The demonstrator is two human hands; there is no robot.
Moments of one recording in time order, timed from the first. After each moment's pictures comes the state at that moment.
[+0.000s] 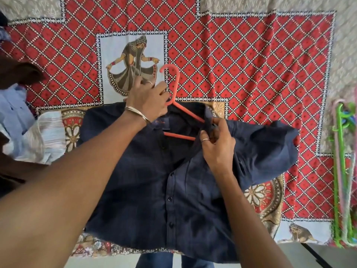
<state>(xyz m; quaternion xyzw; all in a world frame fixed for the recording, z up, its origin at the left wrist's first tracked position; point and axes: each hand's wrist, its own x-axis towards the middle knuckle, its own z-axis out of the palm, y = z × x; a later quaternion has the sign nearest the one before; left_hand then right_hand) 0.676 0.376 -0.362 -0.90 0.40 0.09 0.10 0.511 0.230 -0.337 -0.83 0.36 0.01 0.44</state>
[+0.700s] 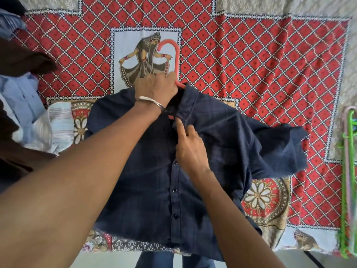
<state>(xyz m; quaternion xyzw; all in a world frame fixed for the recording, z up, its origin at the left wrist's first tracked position) 0.686 0.362 -0.363 -0.97 0.24 0.09 0.03 0.521 0.294 -0.367 -0.95 0.09 0.12 0.27</state>
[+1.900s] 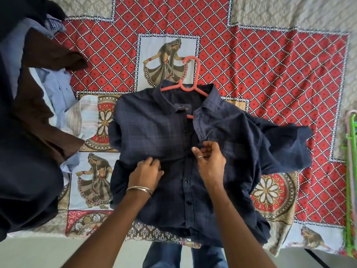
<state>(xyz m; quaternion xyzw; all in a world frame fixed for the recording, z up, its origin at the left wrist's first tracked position) 0.475 0.492 -0.359 -0.92 0.09 0.37 -0.05 0.460 0.309 -0.359 -0.76 0.40 0.07 0.51</state>
